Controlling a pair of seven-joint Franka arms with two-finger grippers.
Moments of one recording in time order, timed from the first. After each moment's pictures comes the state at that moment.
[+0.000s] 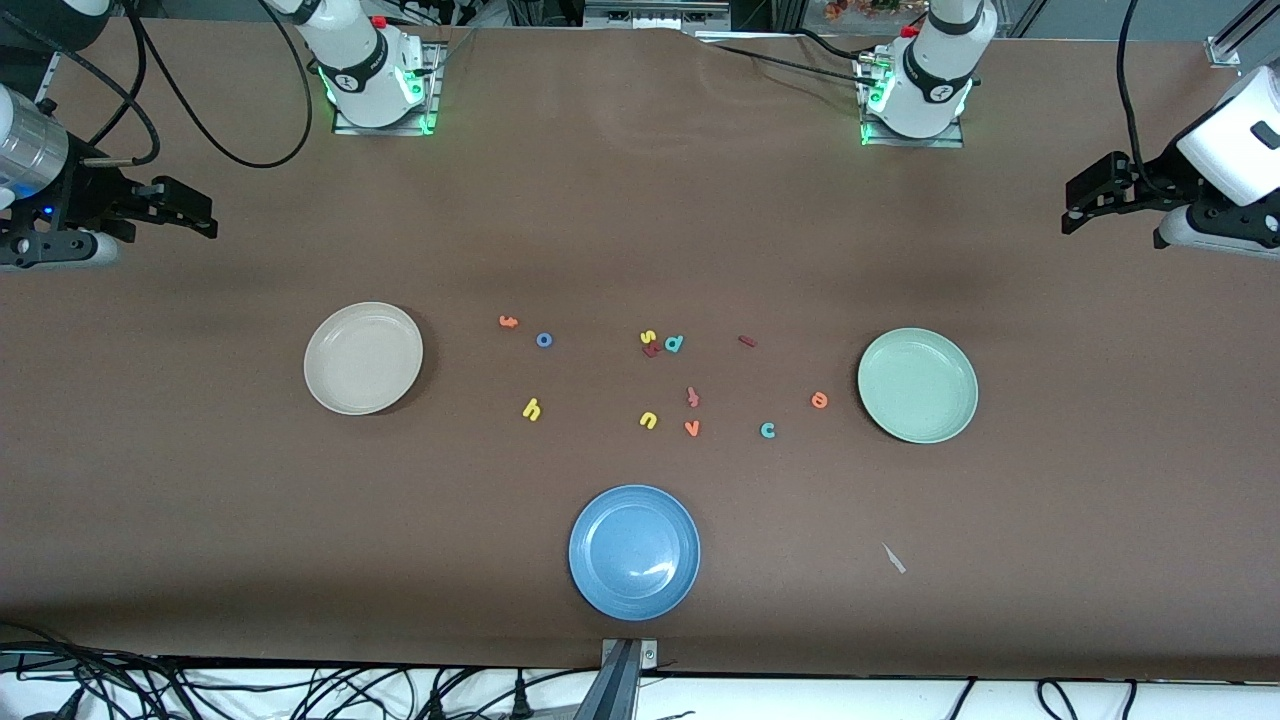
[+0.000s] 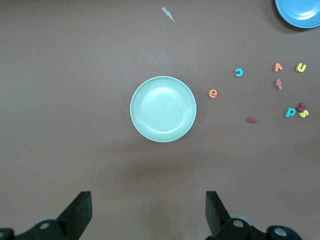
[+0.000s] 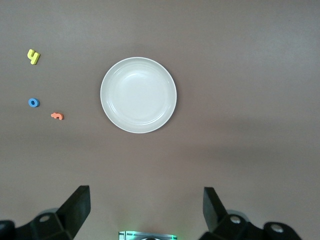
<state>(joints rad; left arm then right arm) 0.04 0.01 -0.11 -1.54 -0.02 1.49 0.08 0.11 -0.03 -0.10 -1.73 0.00 1.58 -0.05</state>
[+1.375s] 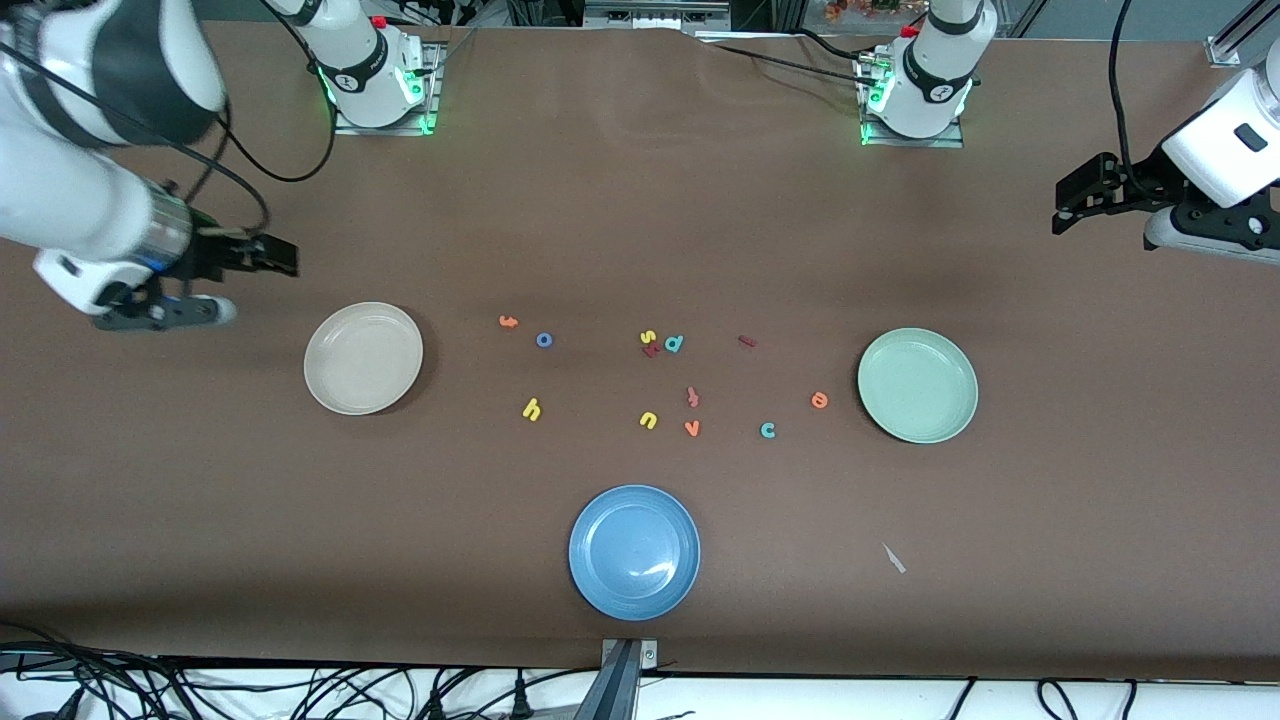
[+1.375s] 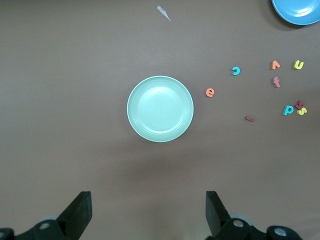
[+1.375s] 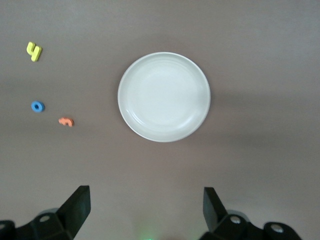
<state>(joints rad) 0.04 0.01 -0.11 -1.54 -0.02 1.49 0.08 0.24 0.15 -0.08 -1.74 0.03 1.68 0.10</state>
